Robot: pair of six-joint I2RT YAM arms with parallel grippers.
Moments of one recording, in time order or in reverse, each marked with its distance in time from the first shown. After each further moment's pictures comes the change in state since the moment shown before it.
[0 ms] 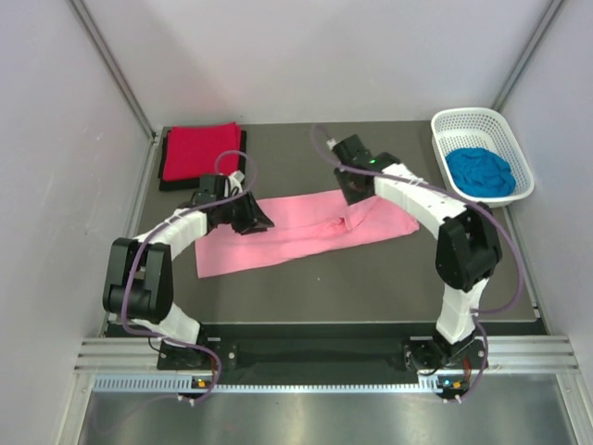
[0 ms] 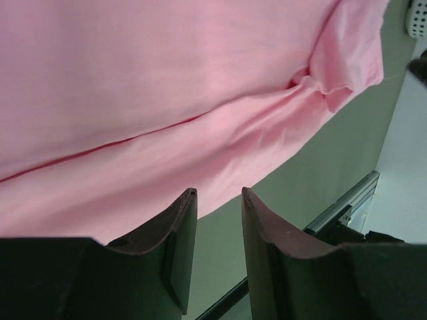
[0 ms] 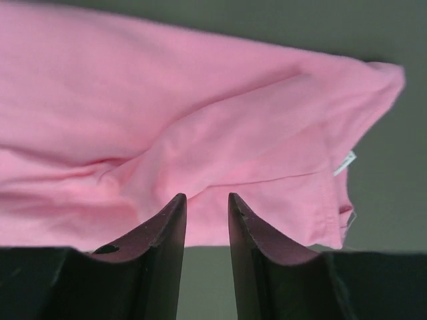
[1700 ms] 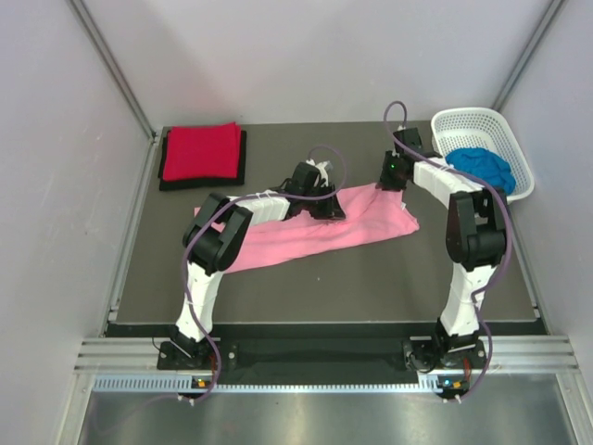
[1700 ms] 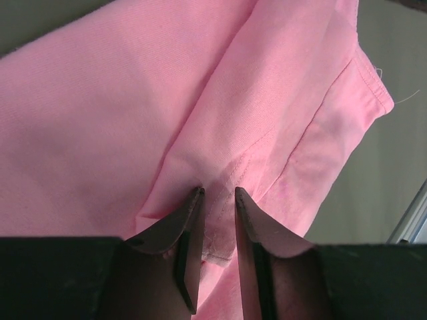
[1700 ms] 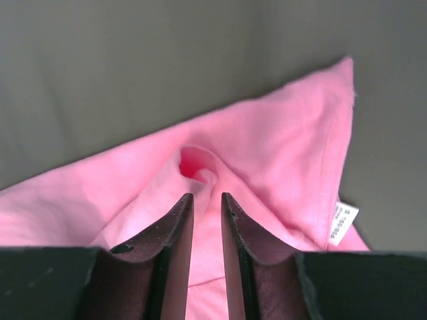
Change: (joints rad) left arm -0.447 0.602 0.530 0.267 -0.183 -0.035; right arm -0.417 0.114 -0.082 0.322 -0.330 0.357
